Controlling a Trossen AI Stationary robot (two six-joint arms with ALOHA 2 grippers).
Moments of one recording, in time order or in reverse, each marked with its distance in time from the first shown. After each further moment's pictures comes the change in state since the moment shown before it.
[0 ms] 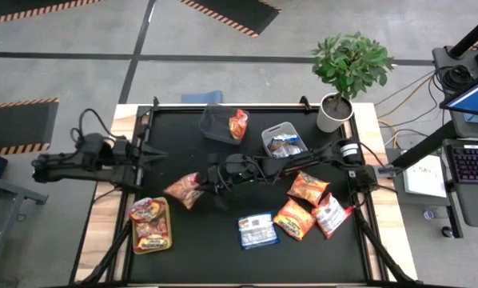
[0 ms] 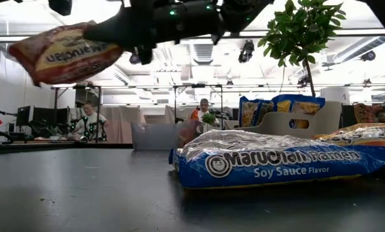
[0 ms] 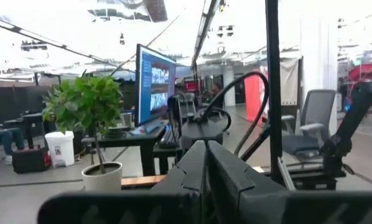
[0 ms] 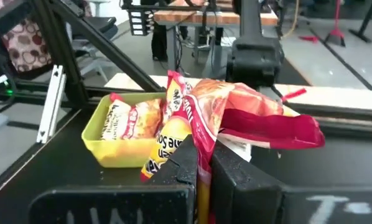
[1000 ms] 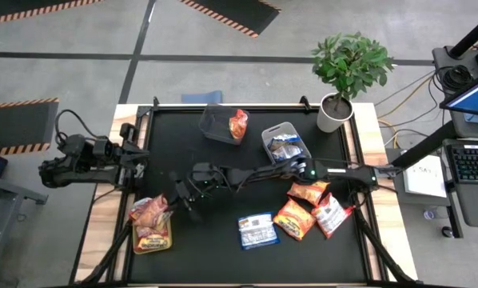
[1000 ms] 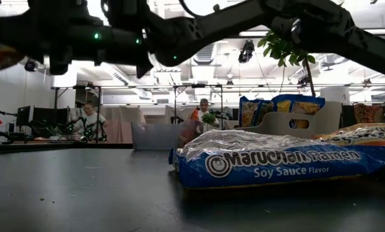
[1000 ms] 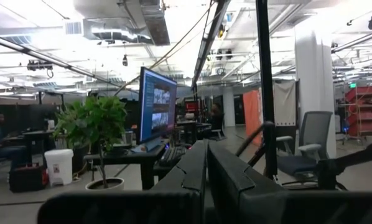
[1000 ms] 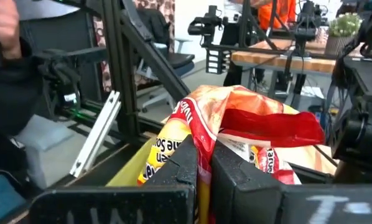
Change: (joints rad) left arm 0.000 -0.246 -0.003 -0.159 0.002 -0.015; right arm 0.003 0.599 0.825 -0.040 -0.357 -0.020
